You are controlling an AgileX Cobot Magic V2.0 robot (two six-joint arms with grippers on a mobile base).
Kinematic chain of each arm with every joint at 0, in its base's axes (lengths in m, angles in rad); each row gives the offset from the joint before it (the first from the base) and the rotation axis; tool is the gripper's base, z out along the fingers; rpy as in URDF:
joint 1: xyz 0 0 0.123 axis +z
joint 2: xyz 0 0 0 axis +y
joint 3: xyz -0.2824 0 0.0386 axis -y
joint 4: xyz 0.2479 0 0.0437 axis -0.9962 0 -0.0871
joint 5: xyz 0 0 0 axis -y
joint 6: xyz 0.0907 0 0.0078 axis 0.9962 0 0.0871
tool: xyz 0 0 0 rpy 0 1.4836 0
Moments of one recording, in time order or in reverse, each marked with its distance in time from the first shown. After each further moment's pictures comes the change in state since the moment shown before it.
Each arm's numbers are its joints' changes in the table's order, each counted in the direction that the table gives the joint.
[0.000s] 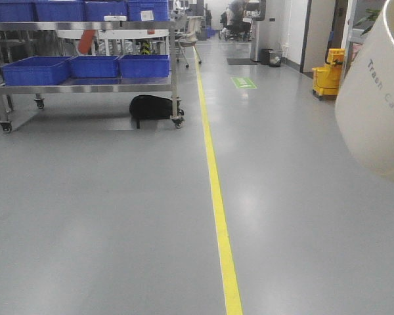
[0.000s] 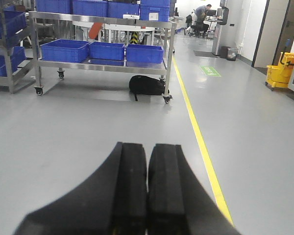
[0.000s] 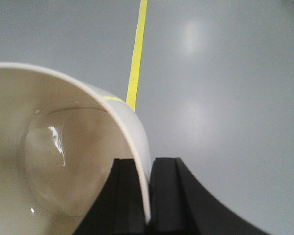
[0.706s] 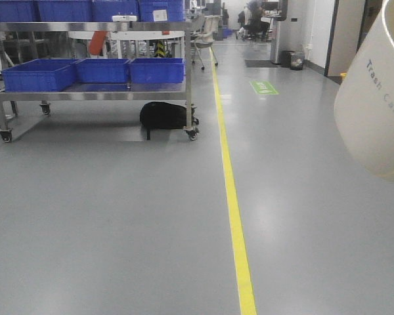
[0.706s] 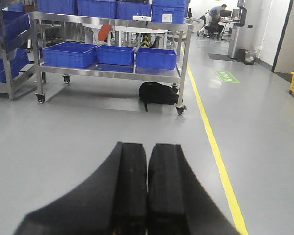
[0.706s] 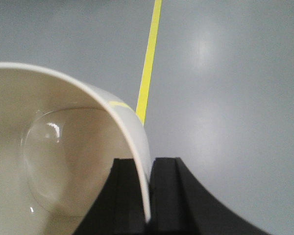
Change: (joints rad) left arm 0.000 0.000 0.000 0.000 0.000 0.000; right arm 0.000 0.000 0.000 0.000 0.000 0.000
